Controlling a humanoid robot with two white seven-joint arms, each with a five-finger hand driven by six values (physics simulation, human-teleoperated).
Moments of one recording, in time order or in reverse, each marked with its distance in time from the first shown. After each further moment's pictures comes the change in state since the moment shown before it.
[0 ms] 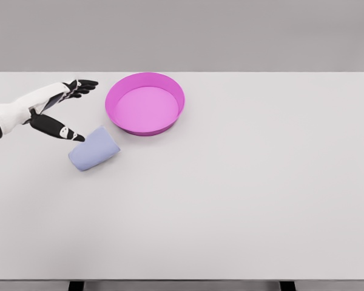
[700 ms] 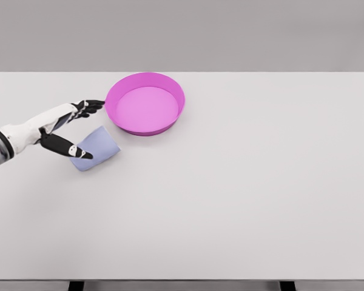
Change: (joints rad) left arm 0.172 -0.056 0.110 0.000 -0.020 -0.008 -0.001; right arm 0.000 0.000 0.000 0.000 0.000 0.000 0.000
